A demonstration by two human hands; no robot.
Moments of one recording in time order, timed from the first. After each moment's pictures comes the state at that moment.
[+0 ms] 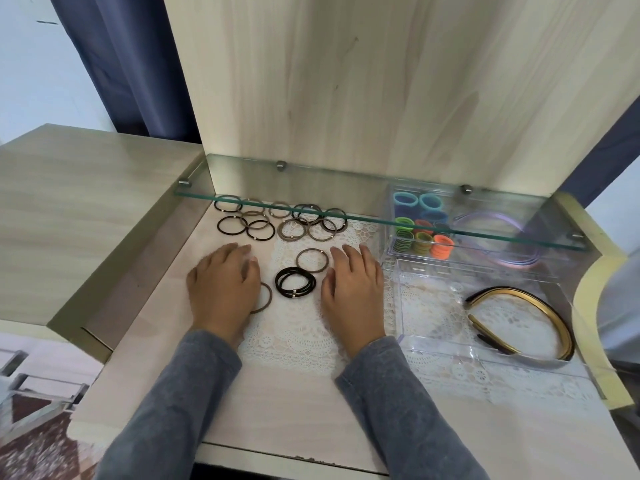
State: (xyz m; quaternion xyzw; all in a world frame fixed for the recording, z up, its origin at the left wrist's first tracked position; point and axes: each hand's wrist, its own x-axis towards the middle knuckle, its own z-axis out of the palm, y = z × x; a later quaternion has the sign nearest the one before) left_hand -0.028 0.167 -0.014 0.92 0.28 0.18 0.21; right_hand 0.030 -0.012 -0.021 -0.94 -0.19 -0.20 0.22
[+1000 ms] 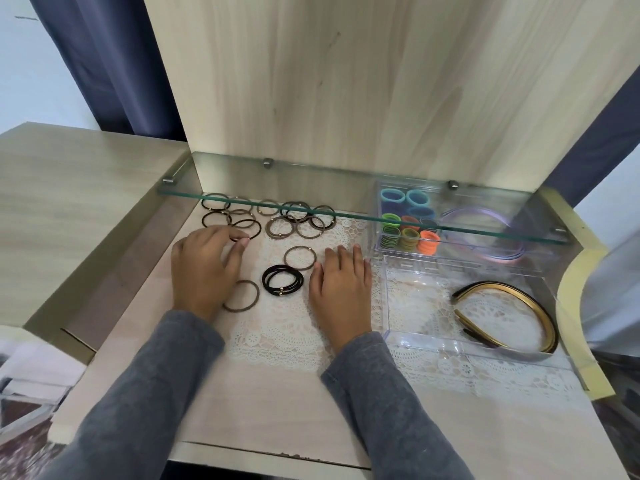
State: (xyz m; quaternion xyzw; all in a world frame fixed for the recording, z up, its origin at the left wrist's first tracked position) left_hand -0.013 0.186 -0.014 0.90 0.14 0.36 0.18; right_hand 0.033 -0.010 -0.027 -0.95 -0.15 -0.18 0.20
